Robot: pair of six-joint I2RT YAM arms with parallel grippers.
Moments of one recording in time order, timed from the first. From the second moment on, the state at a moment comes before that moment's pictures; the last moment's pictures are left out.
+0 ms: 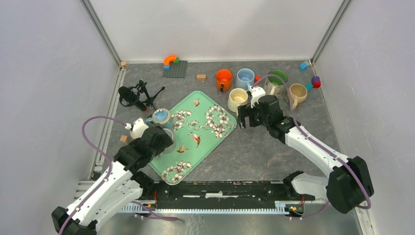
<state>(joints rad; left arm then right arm) -0.58 0.65 0.58 -0.86 -0.48 -1.05 0.49 1.19 0.77 -0.20 -0.03 0.13</state>
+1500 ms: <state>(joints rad) -0.76 1.07 0.62 -0.57 -0.38 -0.90 0.49 1.11 0.66 -0.11 -0.07 0.20</state>
